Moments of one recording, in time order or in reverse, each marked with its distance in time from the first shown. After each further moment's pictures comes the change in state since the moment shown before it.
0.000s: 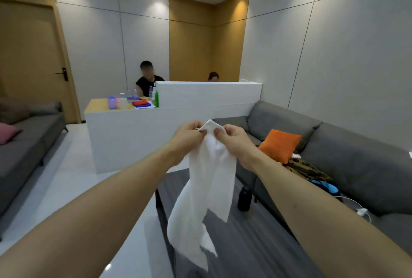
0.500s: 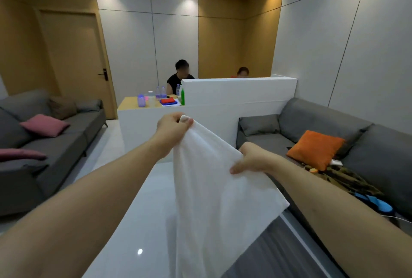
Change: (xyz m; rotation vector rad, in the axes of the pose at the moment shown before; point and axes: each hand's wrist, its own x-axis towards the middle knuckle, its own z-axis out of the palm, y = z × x) left_hand 0.058 -0.019 -0.034 0.140 0.355 -0.014; right_hand 0.078 0.066 -0.042 -0.602 -0.483 0.118
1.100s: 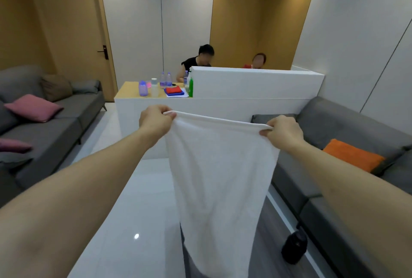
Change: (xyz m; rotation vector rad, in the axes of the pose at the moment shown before) left_hand 0.290 -0.117 -0.041 0.232 0.191 -0.122; right_hand 0.298 0.002 -0.082 -0.333 0.491 0.190
